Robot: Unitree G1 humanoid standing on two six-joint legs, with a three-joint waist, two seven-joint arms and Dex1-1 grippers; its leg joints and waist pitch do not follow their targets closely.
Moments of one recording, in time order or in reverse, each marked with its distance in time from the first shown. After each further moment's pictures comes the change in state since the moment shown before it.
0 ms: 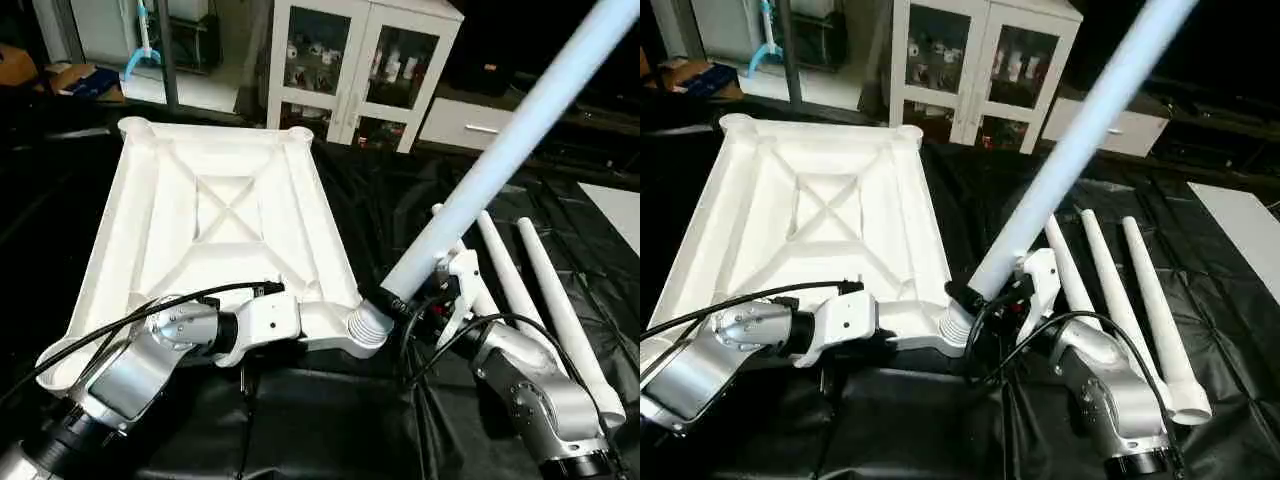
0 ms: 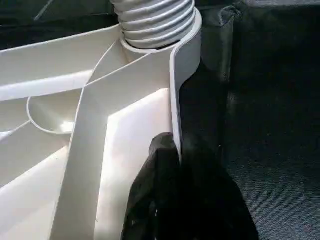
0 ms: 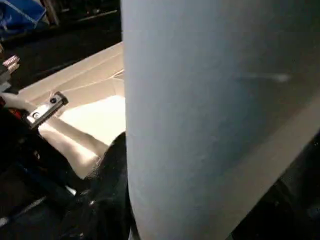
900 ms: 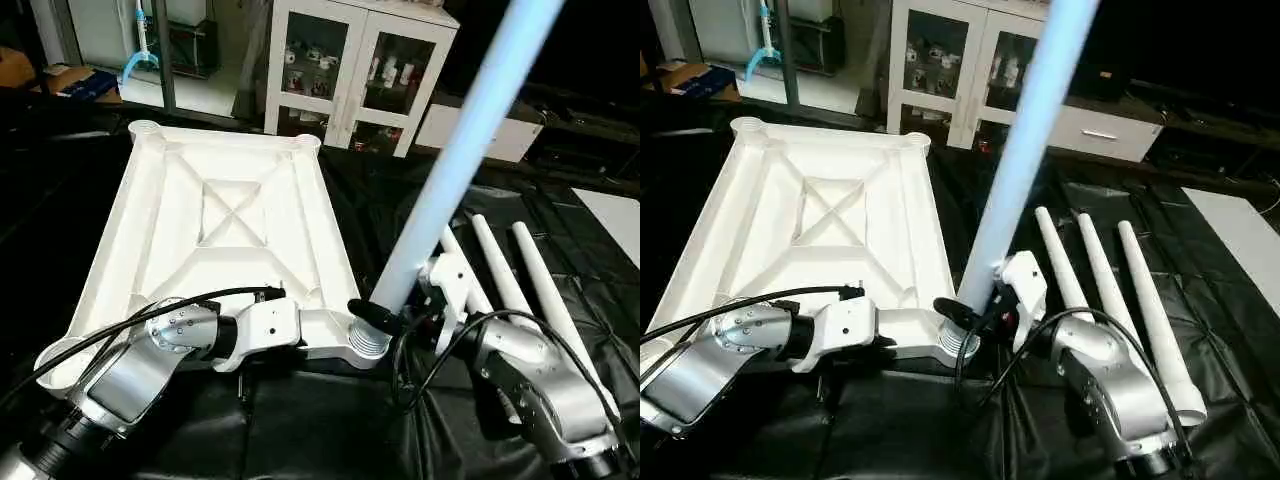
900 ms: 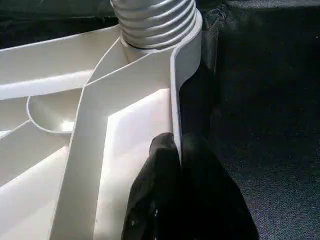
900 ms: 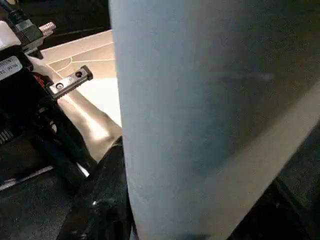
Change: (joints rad) left arm 0.009 0.003 -0.003 -0.008 0.005 0.001 -0.025; right arm 0.013 -0.062 0.074 -0.067 -0.071 -0.015 0.034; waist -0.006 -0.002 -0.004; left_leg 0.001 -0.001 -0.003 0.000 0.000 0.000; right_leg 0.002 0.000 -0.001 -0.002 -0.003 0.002
